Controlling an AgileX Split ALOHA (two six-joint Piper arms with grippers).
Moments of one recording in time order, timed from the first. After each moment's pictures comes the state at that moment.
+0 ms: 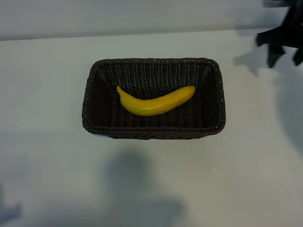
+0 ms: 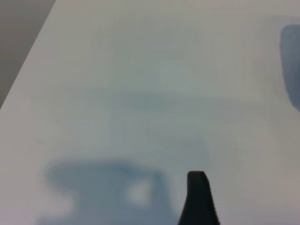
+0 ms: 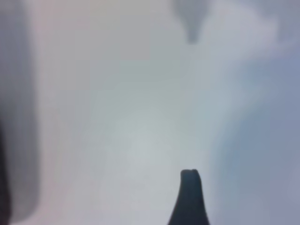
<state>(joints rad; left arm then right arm) 0.13 -0.01 -0.50 0.02 1.05 -0.04 0.05 2.05 -1.70 0.06 1.21 -0.02</state>
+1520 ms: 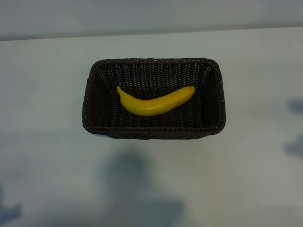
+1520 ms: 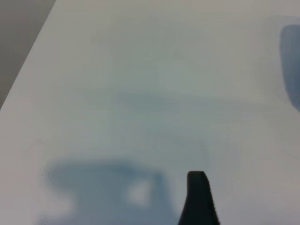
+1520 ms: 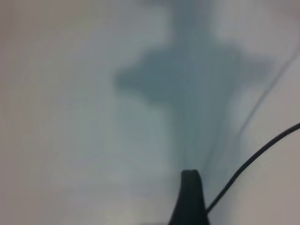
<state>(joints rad) 0.13 -0.01 -0.50 0.02 1.05 -0.04 -0.04 0.71 -0.82 -0.06 1.22 0.00</state>
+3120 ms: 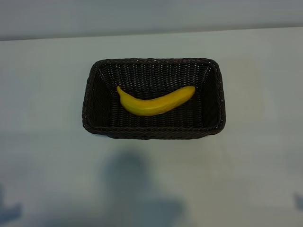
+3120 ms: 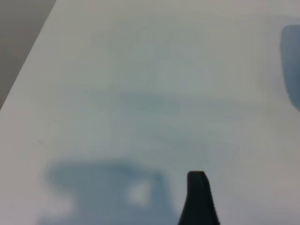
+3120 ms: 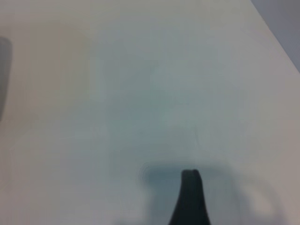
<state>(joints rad) 0.13 -0.01 -0.50 0.02 1.05 -0.04 -0.11 -0.01 -0.49 -0.06 1.09 0.01</state>
